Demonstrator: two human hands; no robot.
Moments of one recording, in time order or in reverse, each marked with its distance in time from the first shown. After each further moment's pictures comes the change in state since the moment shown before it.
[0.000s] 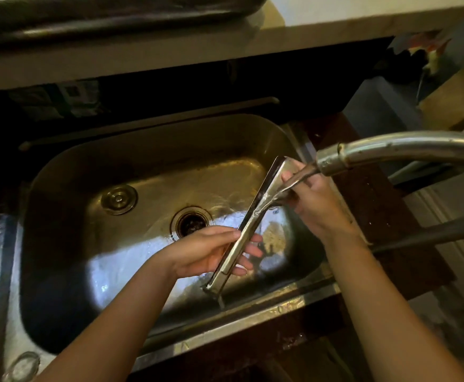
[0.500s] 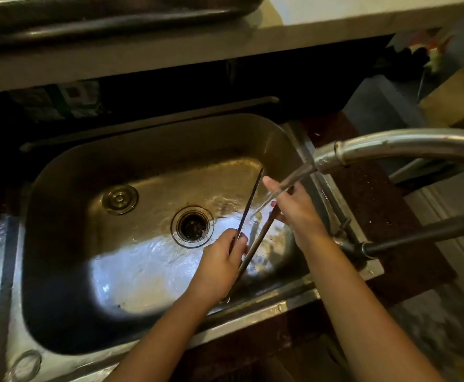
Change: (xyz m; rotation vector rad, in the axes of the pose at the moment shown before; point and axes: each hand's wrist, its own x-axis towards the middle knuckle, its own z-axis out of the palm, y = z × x) left_hand 0.008 -0.036 0.045 0.715 0.757 0.319; right_hand -0.006 0.018 0.023 -0.242 0.192 0.238
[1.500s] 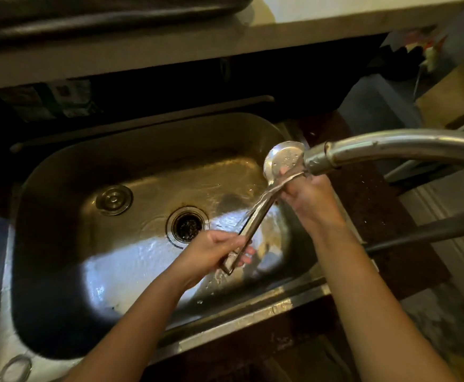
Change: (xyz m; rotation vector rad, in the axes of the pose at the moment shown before) left_hand 0.028 0.000 -0.015 -0.465 -0.319 -0.245; right_hand 0.013 -0.015 -0.022 0.436 -0.118 -0.225
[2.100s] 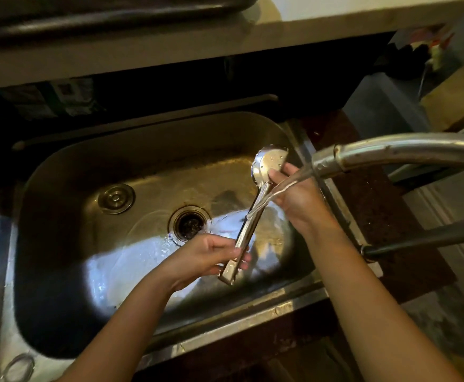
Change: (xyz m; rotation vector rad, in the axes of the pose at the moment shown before) left_hand -0.013 0.000 -0.018 0.065 -0.134 -0.043; right_hand 0.007 0.008 0.013 -0.088 -0.007 0.134
